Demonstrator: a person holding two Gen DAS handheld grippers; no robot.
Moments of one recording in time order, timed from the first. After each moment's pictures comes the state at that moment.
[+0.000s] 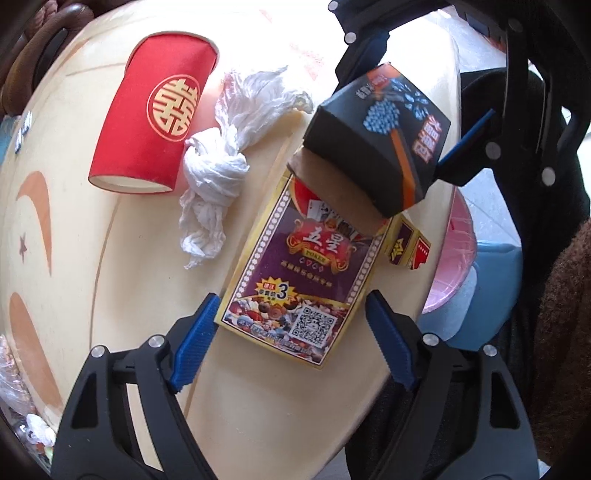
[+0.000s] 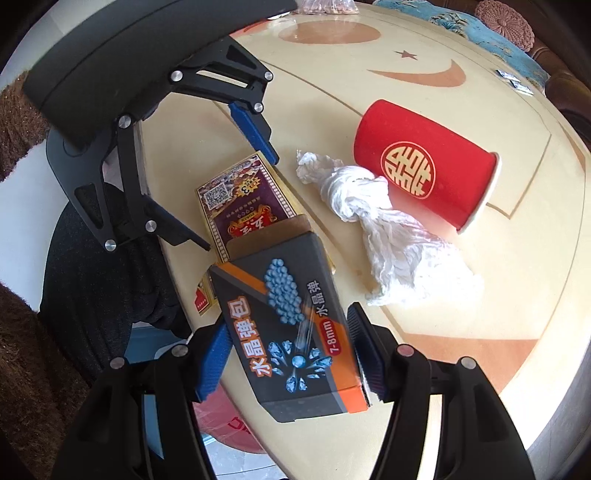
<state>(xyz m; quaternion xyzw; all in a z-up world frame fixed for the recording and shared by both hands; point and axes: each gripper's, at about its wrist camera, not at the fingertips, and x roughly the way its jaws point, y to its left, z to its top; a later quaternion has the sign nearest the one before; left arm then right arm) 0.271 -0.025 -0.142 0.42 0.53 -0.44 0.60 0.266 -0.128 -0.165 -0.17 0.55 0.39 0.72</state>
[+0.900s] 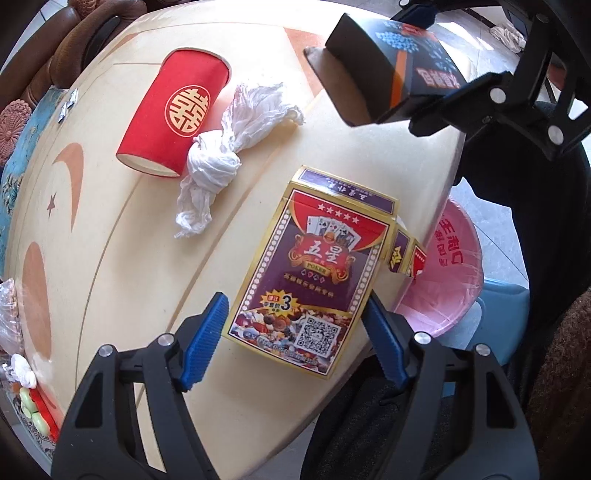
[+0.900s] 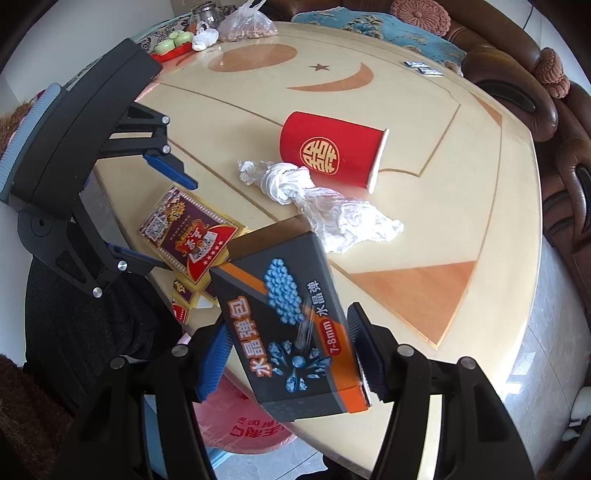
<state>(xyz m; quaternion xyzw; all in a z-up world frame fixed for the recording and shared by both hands) 0.232 -0.019 -0.123 0.37 0.53 -0.37 0.67 0.216 -0.151 -0.123 -0.15 0.53 0.24 0.80</state>
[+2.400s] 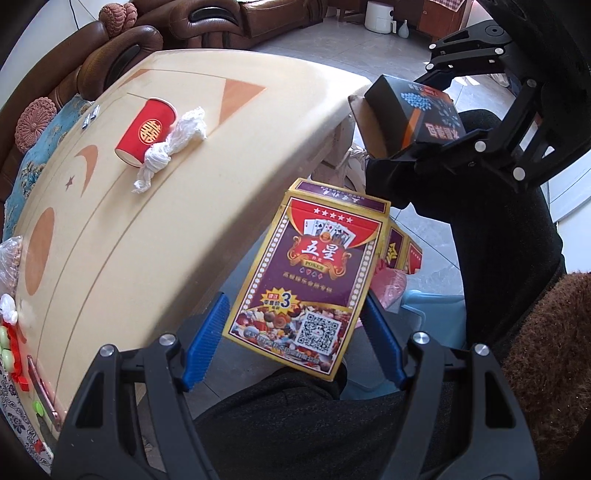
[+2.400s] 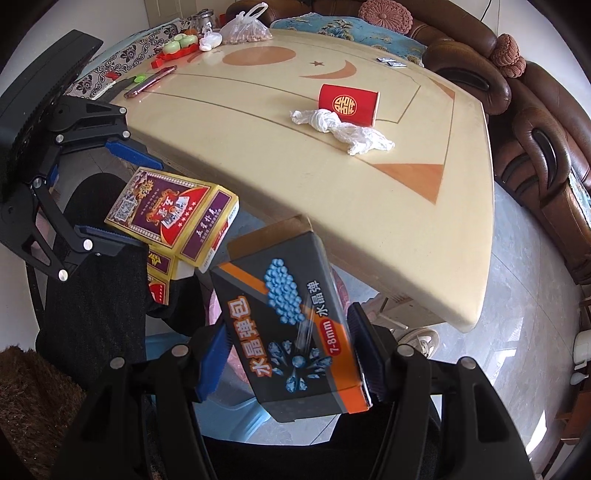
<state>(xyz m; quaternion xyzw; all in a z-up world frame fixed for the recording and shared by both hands) 0.053 -0.011 -0.092 0.31 0.48 -0.38 0.73 0.044 -0.162 -0.108 -0.13 0.53 0.20 0.81</state>
